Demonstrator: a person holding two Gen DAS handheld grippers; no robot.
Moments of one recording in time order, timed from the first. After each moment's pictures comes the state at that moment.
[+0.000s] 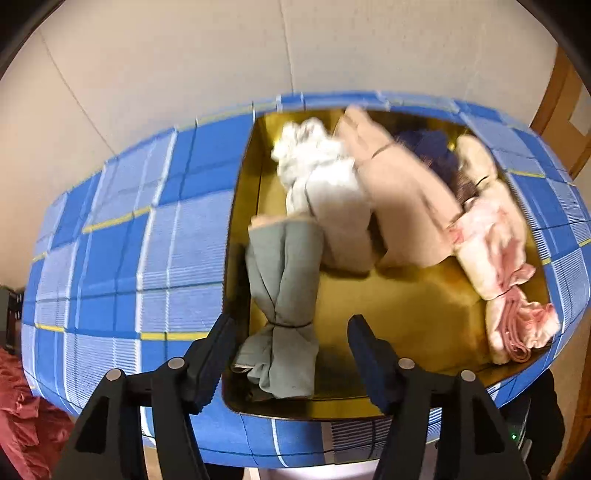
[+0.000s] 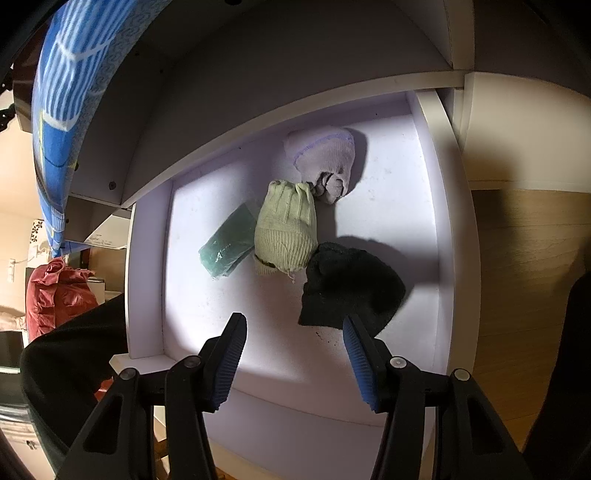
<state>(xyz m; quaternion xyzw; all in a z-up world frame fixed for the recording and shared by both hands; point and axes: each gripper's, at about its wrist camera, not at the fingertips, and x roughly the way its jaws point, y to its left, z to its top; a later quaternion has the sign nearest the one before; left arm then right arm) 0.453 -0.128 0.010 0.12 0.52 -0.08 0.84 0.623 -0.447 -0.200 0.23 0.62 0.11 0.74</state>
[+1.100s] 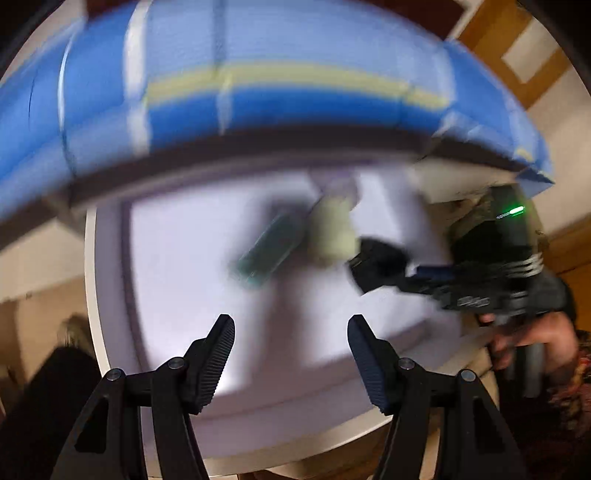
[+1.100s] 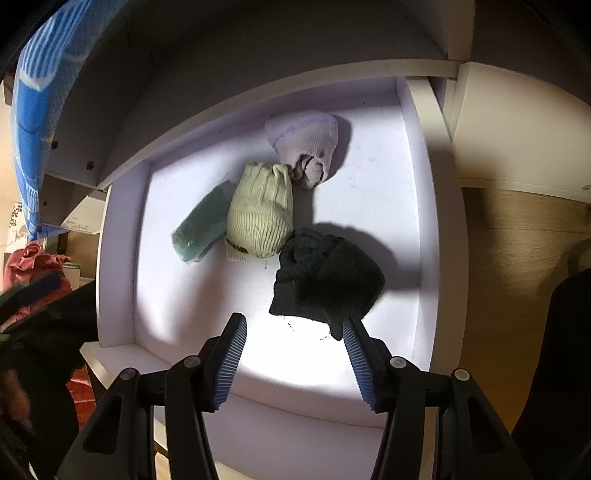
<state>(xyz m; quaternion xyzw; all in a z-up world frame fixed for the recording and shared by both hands) 0.253 -0.126 -0.173 0.04 0.62 -0.20 0.76 0.621 -0.441 -0.214 0.17 0.64 0.09 0.74</state>
